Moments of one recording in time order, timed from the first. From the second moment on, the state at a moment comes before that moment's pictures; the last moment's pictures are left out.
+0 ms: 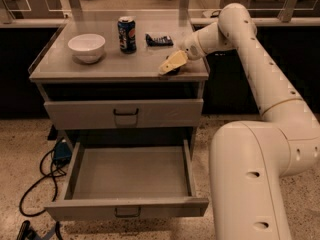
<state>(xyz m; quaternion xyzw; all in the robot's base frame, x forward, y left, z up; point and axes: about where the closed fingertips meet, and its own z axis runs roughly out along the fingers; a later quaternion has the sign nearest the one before) 0.830 -0.068 0.825 -0.47 0.75 0.24 0.40</state>
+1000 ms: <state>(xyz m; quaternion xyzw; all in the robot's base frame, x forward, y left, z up) 0.815 -0.093 0.831 -0.44 0.78 0.22 0.39</state>
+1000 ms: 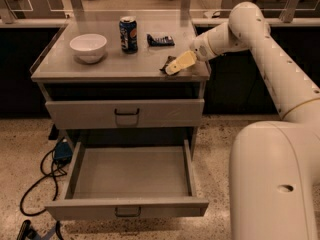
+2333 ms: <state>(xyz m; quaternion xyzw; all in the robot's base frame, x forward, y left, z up) 0.807 -0.080 0.807 -0.44 0.78 0.23 0.37</state>
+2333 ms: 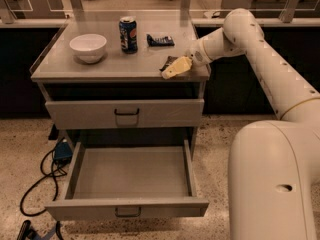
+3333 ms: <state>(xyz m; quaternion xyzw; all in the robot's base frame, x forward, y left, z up) 0.806 -0.080 0.814 -0.44 0.78 0.23 0.37</state>
